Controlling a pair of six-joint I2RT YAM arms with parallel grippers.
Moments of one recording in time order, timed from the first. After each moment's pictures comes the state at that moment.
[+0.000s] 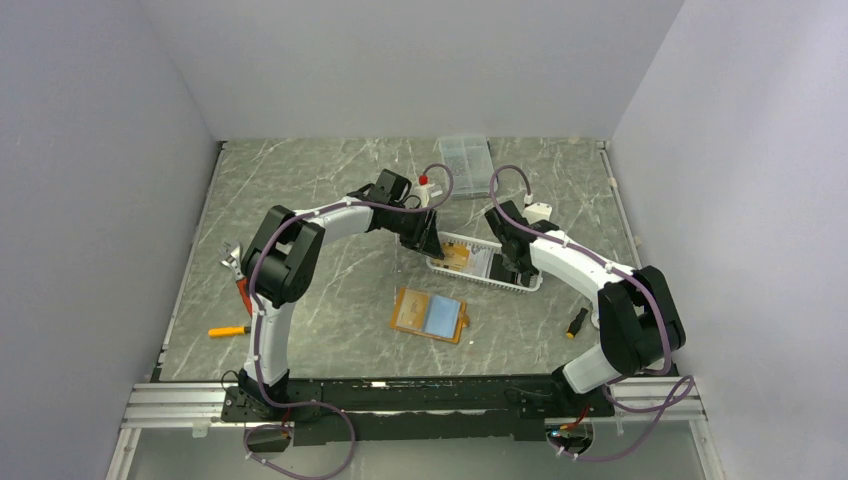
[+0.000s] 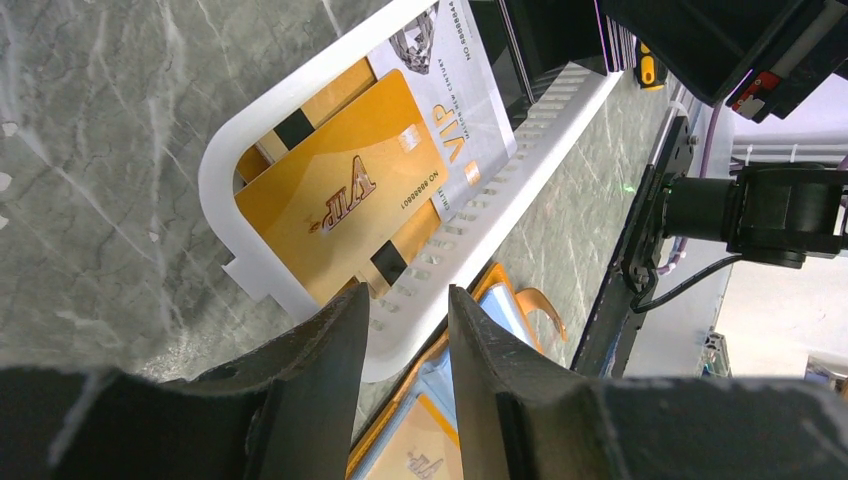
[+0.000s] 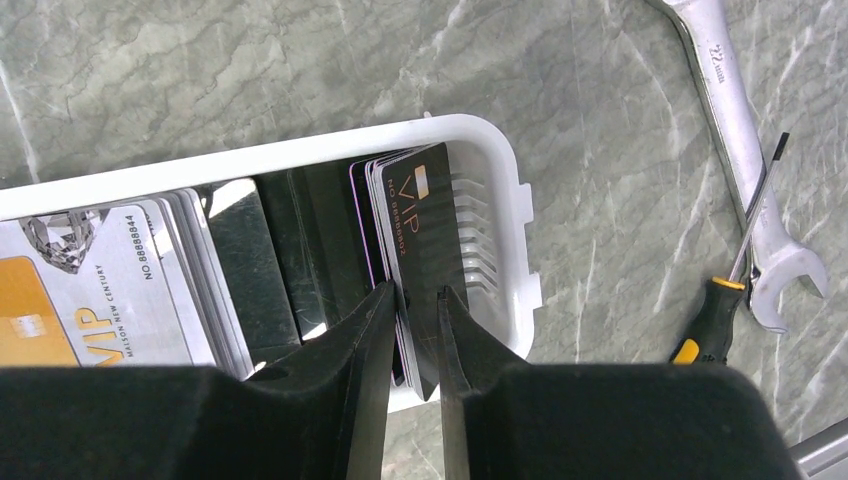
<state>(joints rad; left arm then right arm) -0.53 2.09 1.44 -0.26 0.81 -0.22 0.44 1.51 0.93 -0.67 0.57 0.73</state>
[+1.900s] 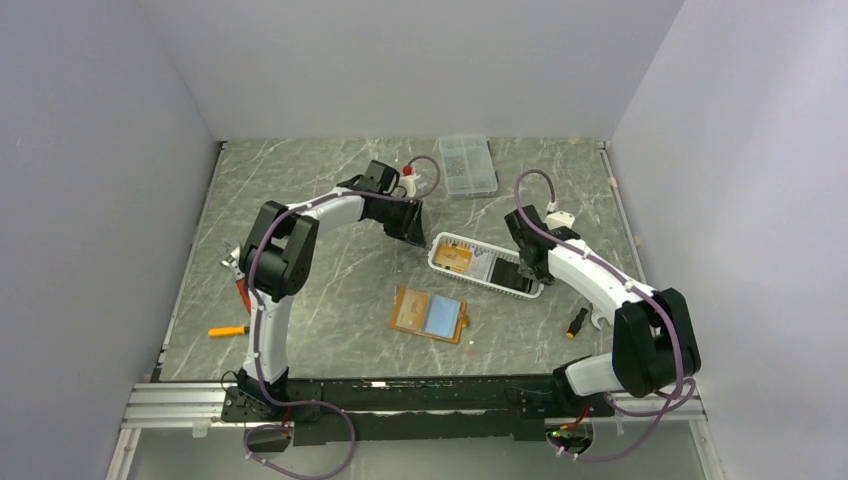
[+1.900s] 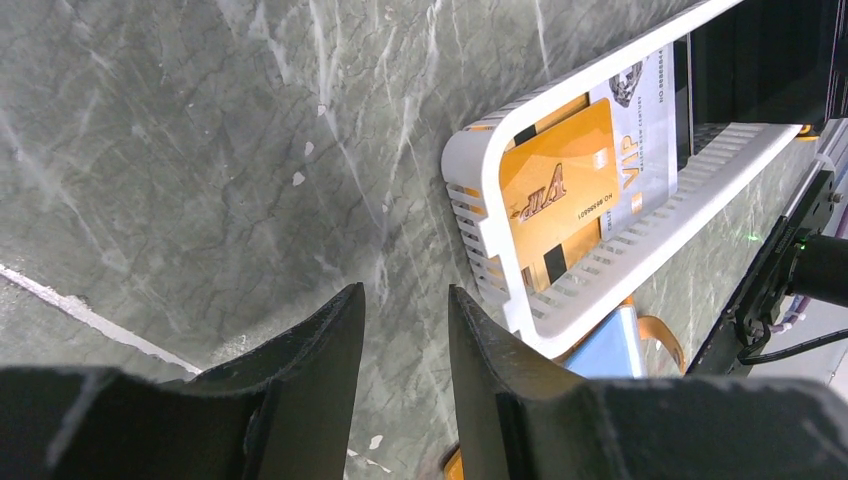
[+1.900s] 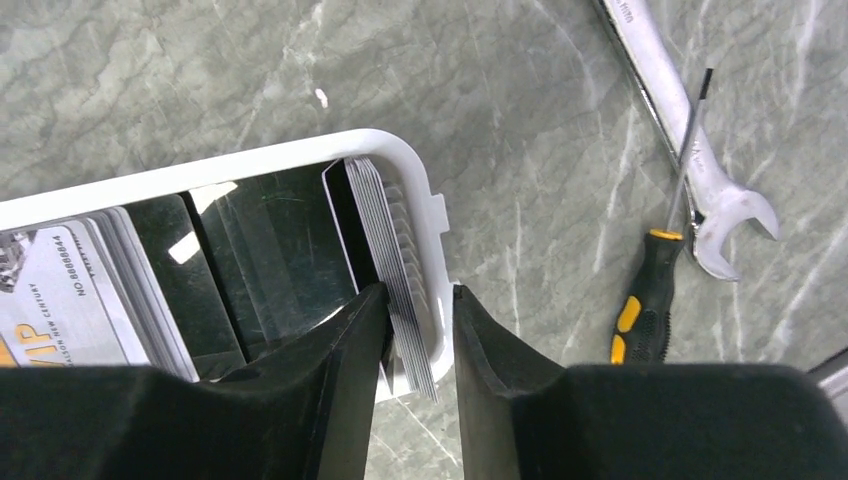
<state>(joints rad) -0.47 2.12 1.51 -0.37 0.62 -0.13 0.36 1.39 0.87 -0.74 0.54 0.77</state>
